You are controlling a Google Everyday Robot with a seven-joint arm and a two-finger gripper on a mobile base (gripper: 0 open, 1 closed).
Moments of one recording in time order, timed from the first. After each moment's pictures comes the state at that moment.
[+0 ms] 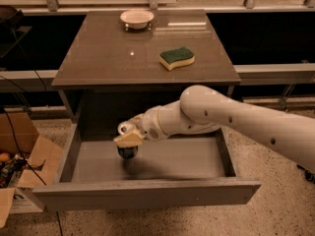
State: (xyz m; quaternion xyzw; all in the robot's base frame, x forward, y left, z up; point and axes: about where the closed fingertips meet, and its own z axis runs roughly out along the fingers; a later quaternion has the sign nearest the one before) arm 0.539 0.092 0.719 -0.50 0.72 0.33 0.34
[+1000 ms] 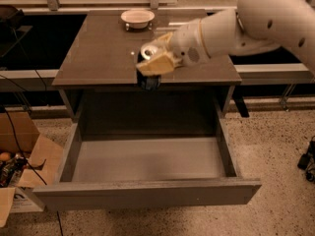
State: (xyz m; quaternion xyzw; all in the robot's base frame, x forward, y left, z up) arm 0.582 0.009 0.944 -0.55 0.66 0.28 0.43
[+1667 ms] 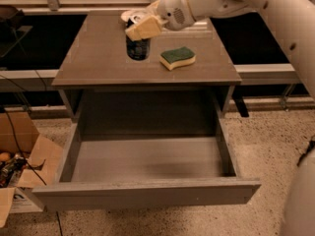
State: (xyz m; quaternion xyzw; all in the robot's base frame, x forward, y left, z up) arm 0.662 0.038 0.991 -0.54 0.65 0.30 0.44
